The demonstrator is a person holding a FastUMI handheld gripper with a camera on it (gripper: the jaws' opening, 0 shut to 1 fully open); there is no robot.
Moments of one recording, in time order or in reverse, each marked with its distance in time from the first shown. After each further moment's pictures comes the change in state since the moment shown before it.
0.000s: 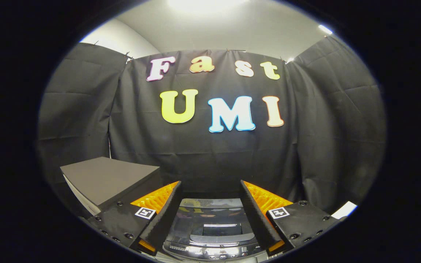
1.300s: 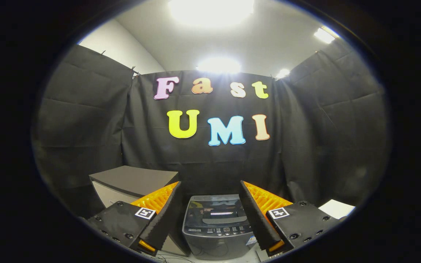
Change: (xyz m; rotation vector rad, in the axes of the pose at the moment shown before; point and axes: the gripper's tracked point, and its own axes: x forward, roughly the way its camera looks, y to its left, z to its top) arm -0.205 0.030 0.036 0.014 -0.065 -0.042
